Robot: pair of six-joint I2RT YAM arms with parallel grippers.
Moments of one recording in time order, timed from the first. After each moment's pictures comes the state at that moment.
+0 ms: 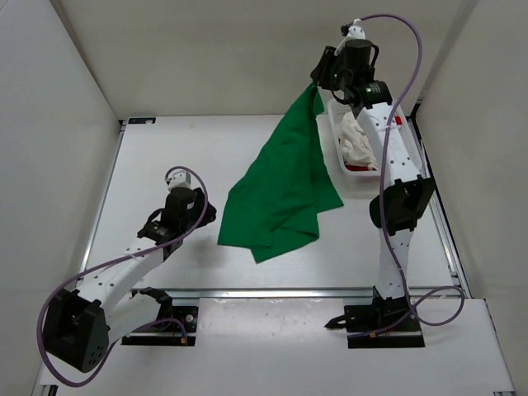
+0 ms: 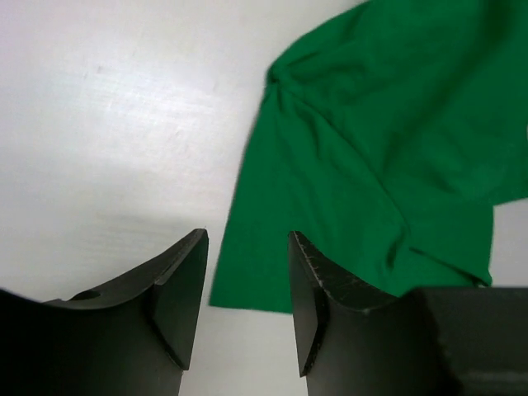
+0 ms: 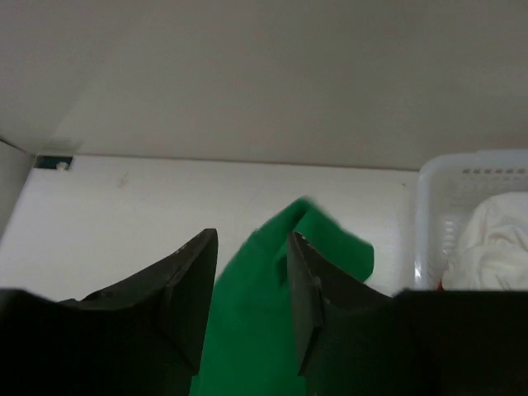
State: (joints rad) left arm -0.42 1.02 0.55 -0.17 -0.18 -0.64; right arm 0.23 2.10 2.34 -0.50 -0.10 0.34
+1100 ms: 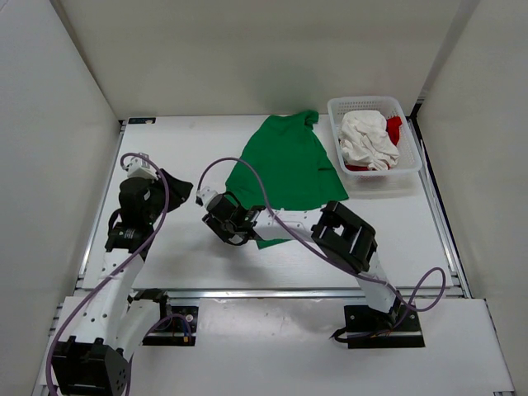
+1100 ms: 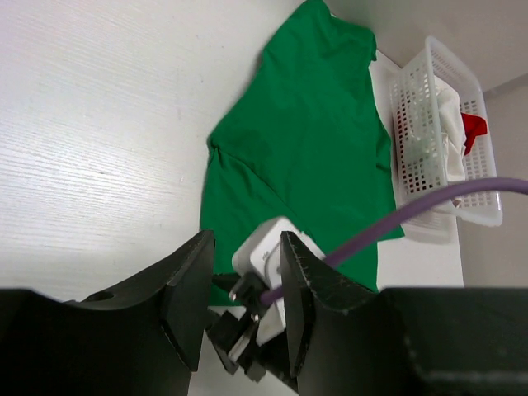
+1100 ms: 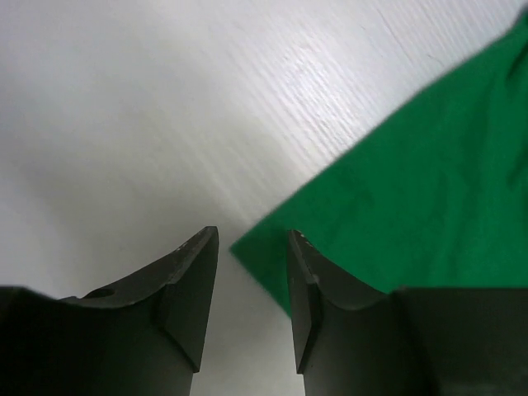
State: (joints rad) left arm -0.07 0.83 0.68 -0.19 0.15 -0.64; right arm 1.09 2.10 1.47 -0.14 0.18 0.08
